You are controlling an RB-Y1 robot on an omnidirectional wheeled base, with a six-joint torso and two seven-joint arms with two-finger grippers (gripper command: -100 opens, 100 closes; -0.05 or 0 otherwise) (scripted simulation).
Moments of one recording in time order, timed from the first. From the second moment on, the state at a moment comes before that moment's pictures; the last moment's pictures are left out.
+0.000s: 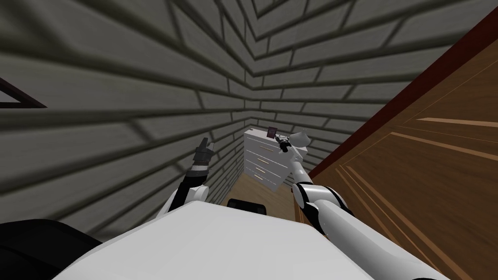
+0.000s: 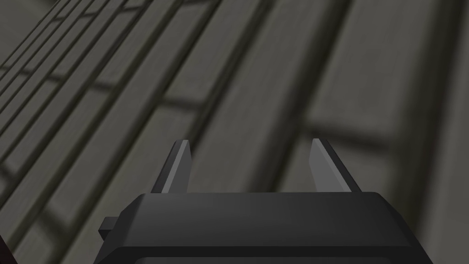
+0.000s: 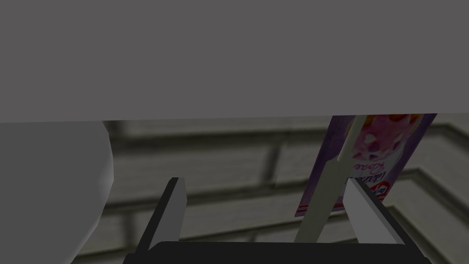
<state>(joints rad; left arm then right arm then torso) 0.54 0.03 0.00 -2.28 -0.01 -0.40 -0.05 -0.72 -0.30 -0.10 -0.97 0.67 0.10 0.81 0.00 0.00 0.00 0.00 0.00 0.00</state>
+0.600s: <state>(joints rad) 0.54 0.03 0.00 -2.28 -0.01 -0.40 -0.05 -0.72 -0.30 -0.10 -0.96 0.67 0.11 0.81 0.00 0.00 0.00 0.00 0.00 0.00</state>
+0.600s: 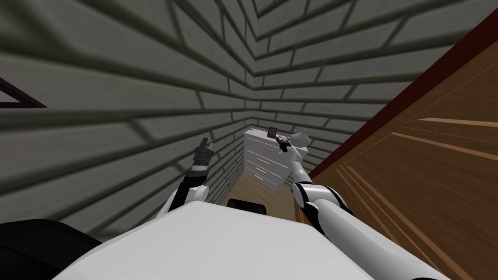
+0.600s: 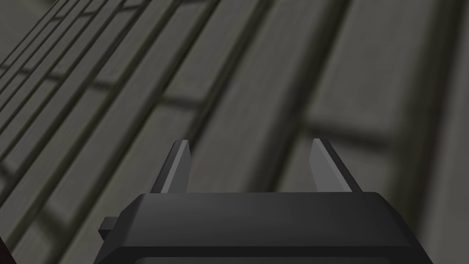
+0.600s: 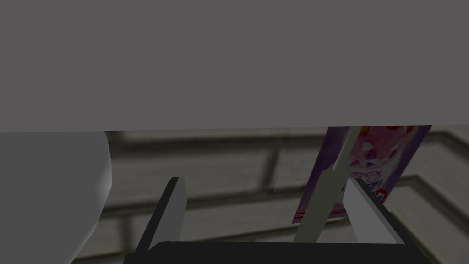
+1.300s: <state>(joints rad) 0.54 0.03 0.00 -2.28 -0.01 -0.40 -0.05 -0.72 -0.29 -0.10 -0.95 0.67 0.11 0.82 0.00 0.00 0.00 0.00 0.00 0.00</state>
